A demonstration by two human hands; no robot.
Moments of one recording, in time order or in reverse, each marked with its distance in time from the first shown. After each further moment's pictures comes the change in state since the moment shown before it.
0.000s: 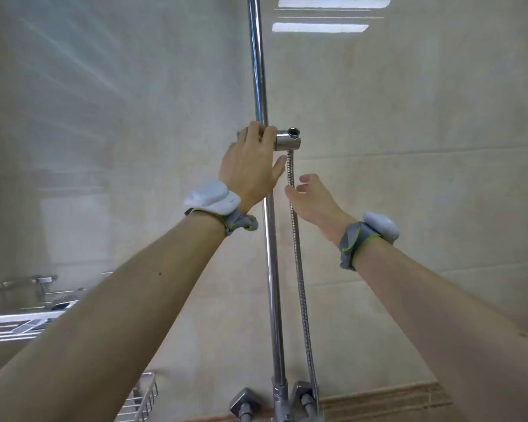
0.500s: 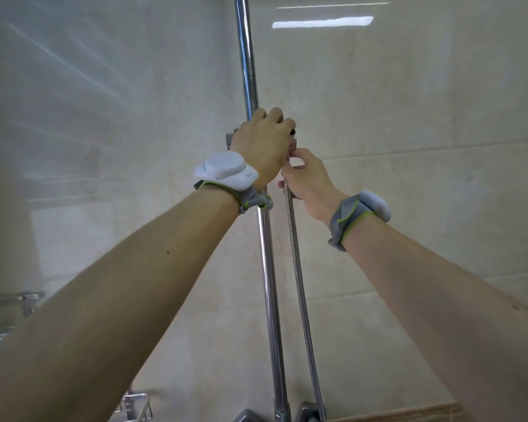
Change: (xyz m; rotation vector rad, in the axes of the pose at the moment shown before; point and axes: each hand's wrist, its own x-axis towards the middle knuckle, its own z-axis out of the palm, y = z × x) left_hand 0.056 0.009 0.018 0.200 -0.053 0.138; right_hand 0.049 -0.018 0.001 0.296 0.066 -0.112
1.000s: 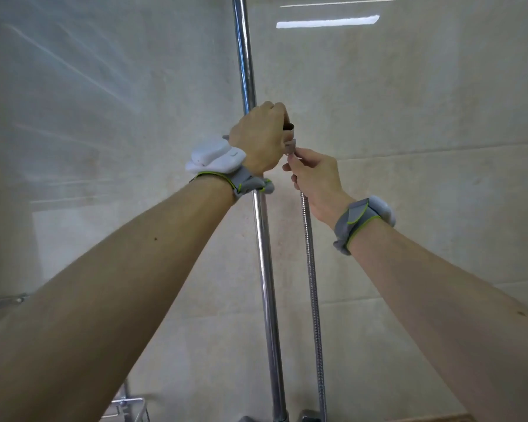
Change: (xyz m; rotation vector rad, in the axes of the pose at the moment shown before) left_hand 0.017 0.005 -0.004 -0.220 -0.031 -0.236; right_hand 0.012 0.013 -0.010 0.190 0.057 -0.057
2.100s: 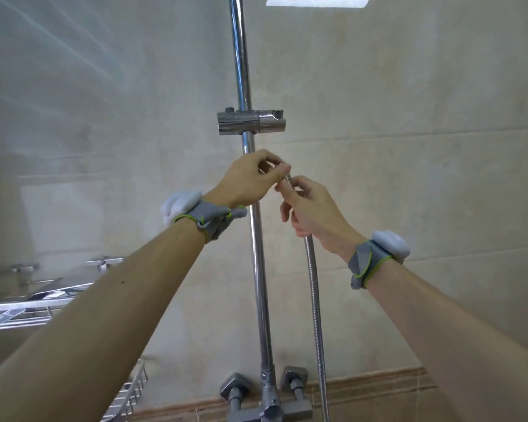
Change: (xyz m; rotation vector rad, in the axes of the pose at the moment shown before) left_hand -0.093 -0.013 0.010 -0.652 -0.291 -0.141; right_hand -0.105 0.000 -0.034 -0.139 -0.297 0.121
